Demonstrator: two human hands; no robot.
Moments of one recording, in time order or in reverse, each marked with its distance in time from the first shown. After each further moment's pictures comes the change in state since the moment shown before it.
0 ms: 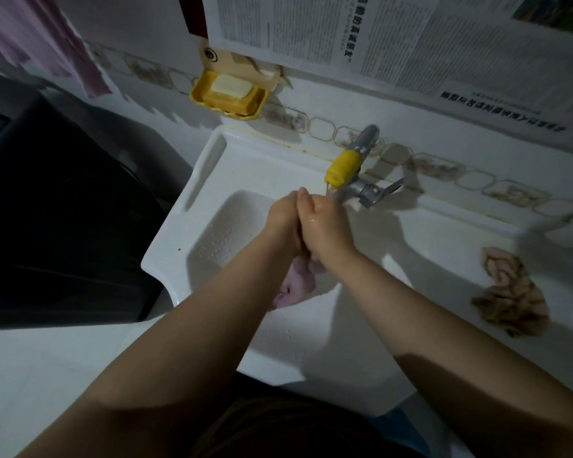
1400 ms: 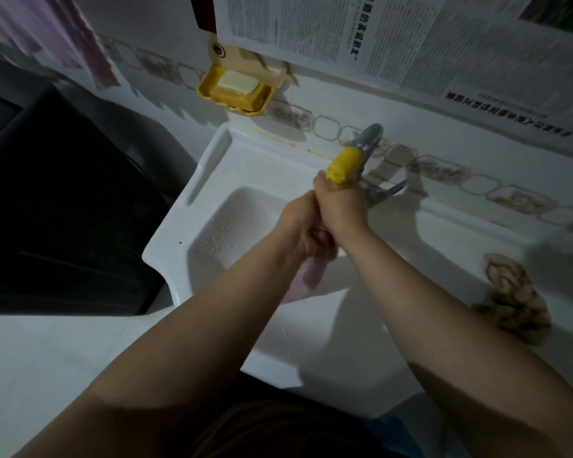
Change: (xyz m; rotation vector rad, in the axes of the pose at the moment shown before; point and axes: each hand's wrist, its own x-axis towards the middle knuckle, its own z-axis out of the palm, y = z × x) left_hand 0.002 -0.007 0.013 -0.107 -0.009 -0.037; right_hand 0.022 -0.001 -0.020 -0.026 -0.007 0.117
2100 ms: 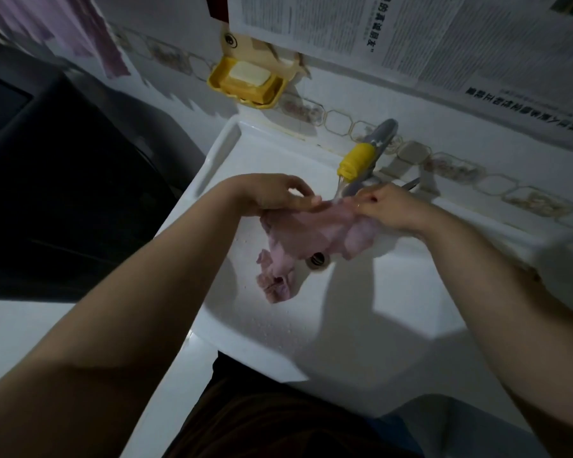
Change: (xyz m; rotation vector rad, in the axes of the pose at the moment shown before) left_hand 0.022 0.067 -0.068 1.028 -0.419 0.034; right_hand 0.030 0.043 -0.058 -0.170 -0.592 -0.078
